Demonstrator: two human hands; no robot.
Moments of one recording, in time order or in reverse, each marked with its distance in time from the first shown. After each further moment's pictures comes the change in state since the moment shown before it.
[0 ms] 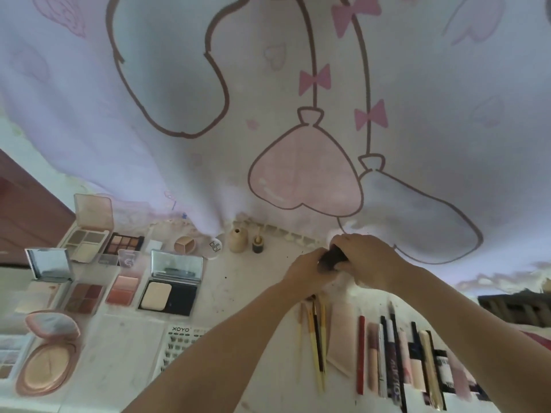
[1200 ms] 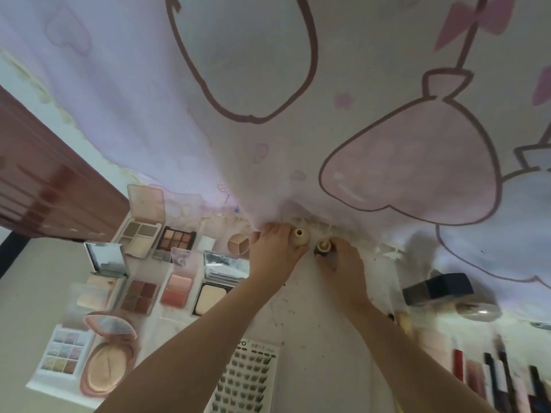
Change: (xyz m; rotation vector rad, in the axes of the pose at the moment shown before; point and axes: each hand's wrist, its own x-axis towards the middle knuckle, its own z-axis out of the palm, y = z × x) left_hand 0.001 -0.118 -0.122 0.641 0.552 -0.109; right_hand 0.123 -0.109 0.129 0.821 0.373 0.324
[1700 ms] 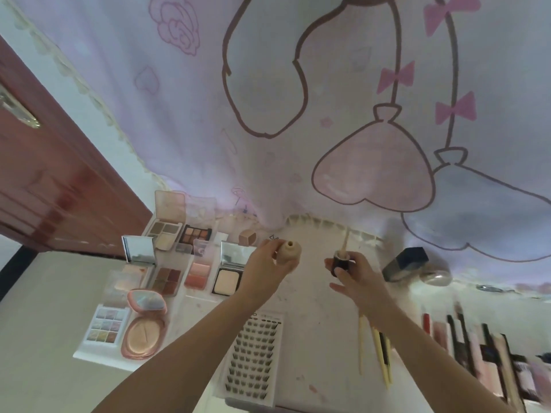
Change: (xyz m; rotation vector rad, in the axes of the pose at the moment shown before) left_hand -0.084 0.001 -0.070 -0.533 -0.126 -0.086; right_hand -0.094 -0.038 -0.077 0.705 -0.230 0.255
